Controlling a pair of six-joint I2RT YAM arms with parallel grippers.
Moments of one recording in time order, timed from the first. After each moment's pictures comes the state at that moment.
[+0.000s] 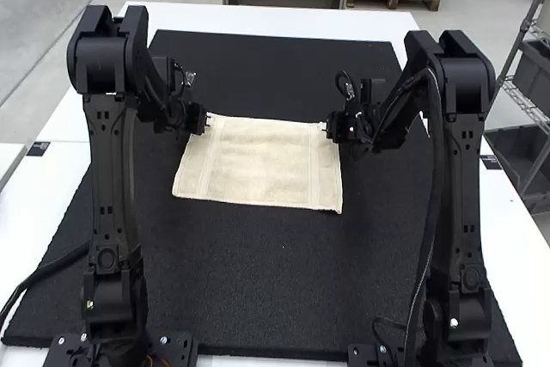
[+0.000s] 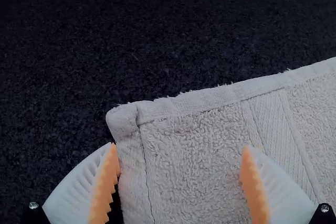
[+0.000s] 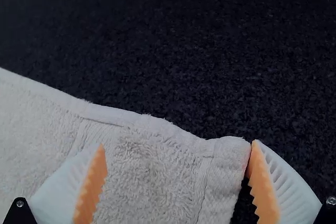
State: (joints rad) left arm 0.14 2.25 1.25 0.28 0.44 0.22; right arm 0.16 2.30 1.17 0.54 -0.38 0.06
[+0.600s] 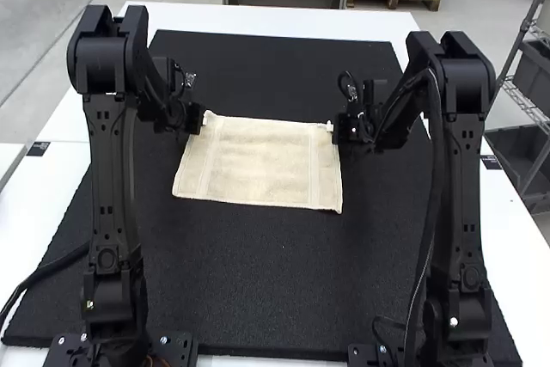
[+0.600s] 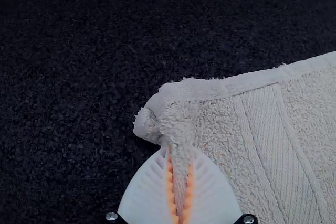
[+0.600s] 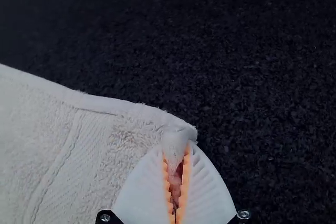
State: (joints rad) left arm 0.14 2.25 1.25 0.26 0.44 0.23; right arm 0.14 2.31 1.18 0.52 -0.43 0.07
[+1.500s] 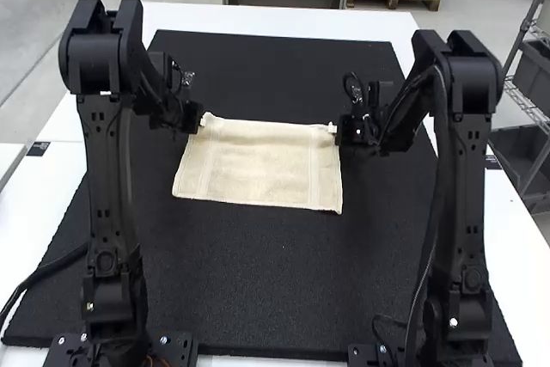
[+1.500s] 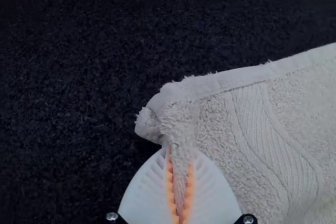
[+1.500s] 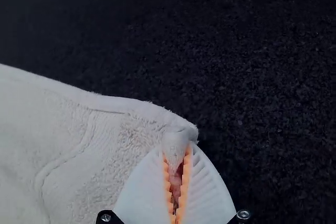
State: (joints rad) left arm 0.16 2.16 1.21 0.16 0.48 0.26; right arm 0.12 2.24 1.10 0.55 -0.49 0.09
